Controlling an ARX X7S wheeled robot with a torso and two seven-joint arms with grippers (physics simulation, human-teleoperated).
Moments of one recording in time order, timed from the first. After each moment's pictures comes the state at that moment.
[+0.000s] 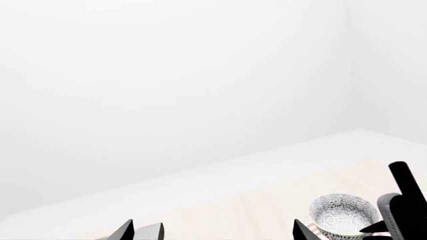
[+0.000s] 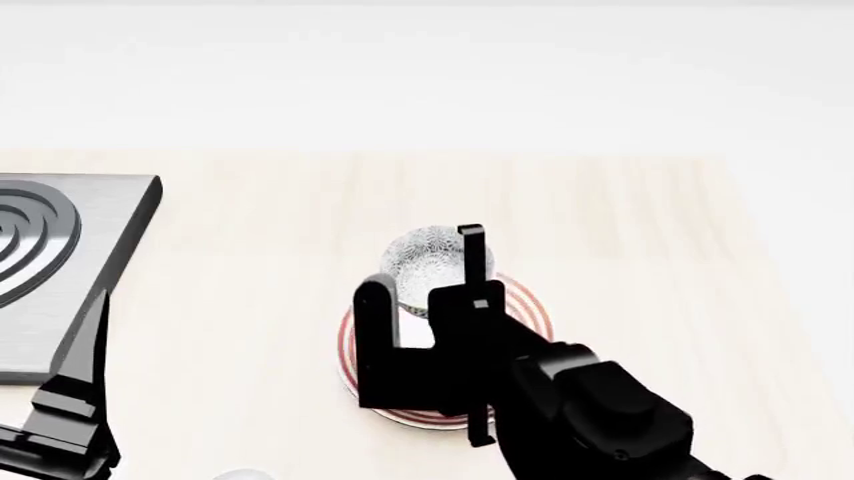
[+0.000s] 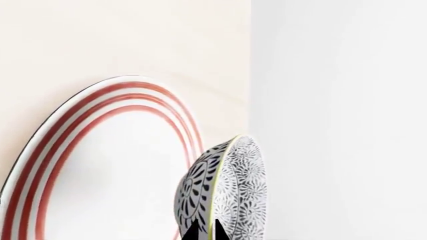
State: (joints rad) left arm -0.30 -0.58 0.04 0.93 -0.67 -0.91 -0.39; right arm 1.20 0.33 -1.51 0.67 -0.05 0.16 -0.15
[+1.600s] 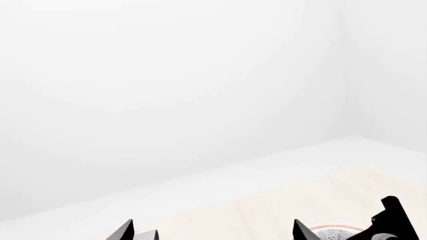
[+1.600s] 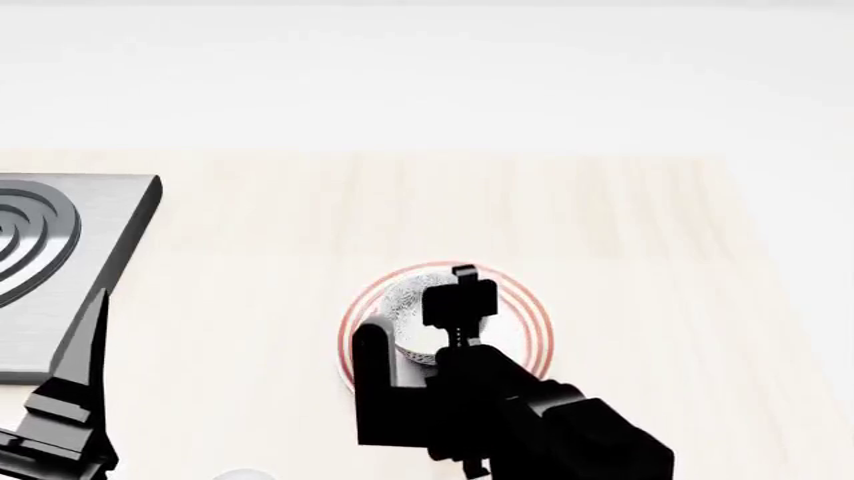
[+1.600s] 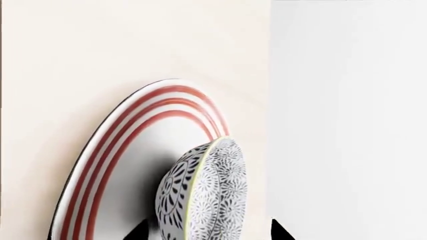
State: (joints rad) left arm -0.29 -0.61 0.05 0.92 -0.69 -0.84 -0.40; right arm 1.13 0.25 -1.51 0.84 -0.07 0.05 -0.08
